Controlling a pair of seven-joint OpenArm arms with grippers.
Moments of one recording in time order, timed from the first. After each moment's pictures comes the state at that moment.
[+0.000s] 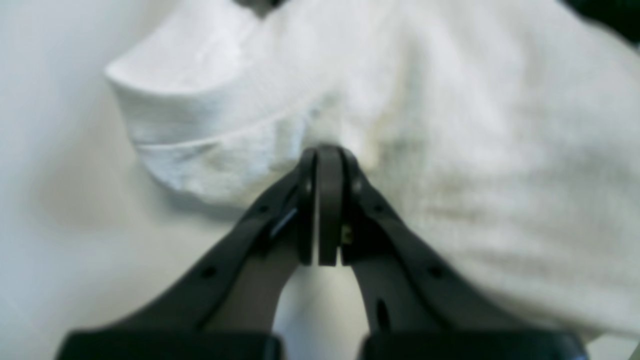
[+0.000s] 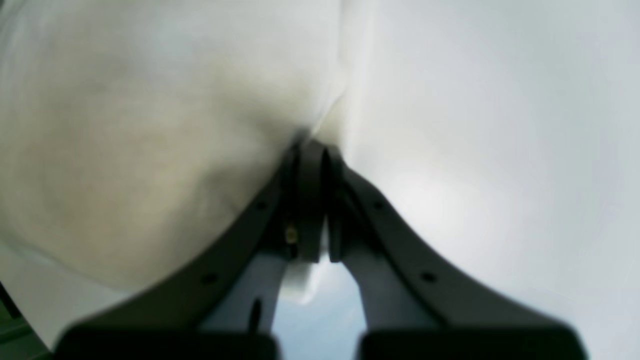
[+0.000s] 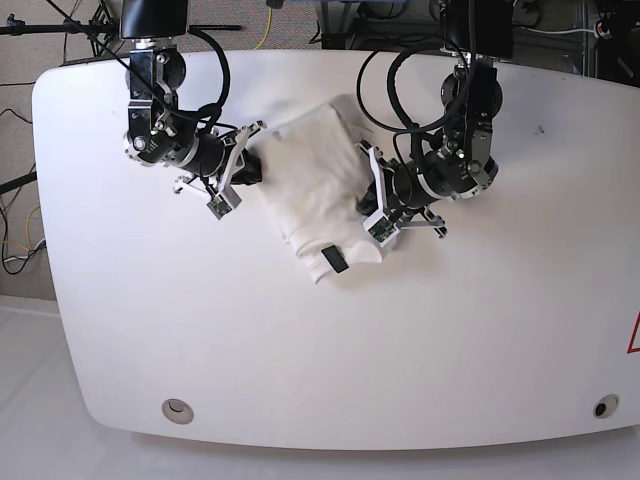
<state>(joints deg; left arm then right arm) 0.1 -1.1 4.7 93.3 -3.2 -41.9 47.5 -6.9 10.6 4.0 90.1 20.8 39.9 -49.7</state>
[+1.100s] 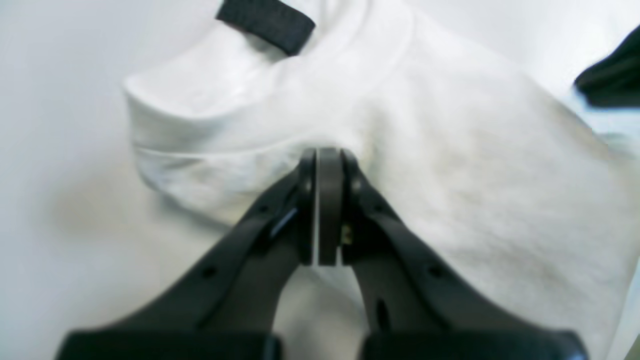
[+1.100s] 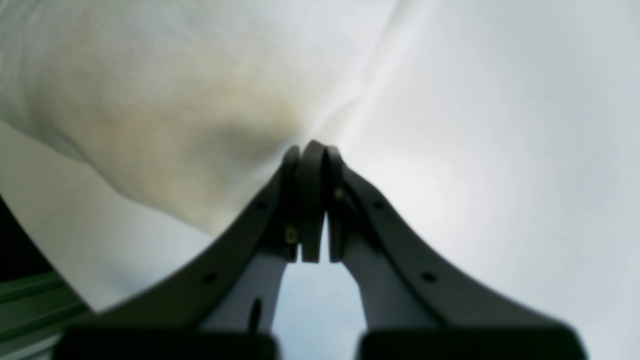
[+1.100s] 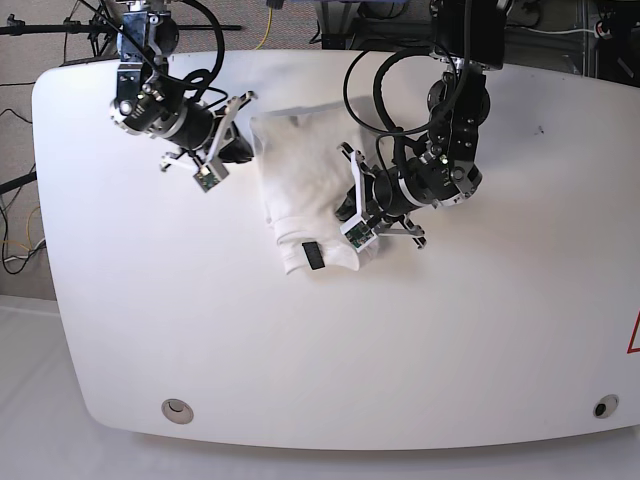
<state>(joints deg) -1.6 -0.5 8.8 94.9 -3.0 -41.9 47.7 -16.1 10.6 10.7 100.9 21.1 40.1 -49.7</state>
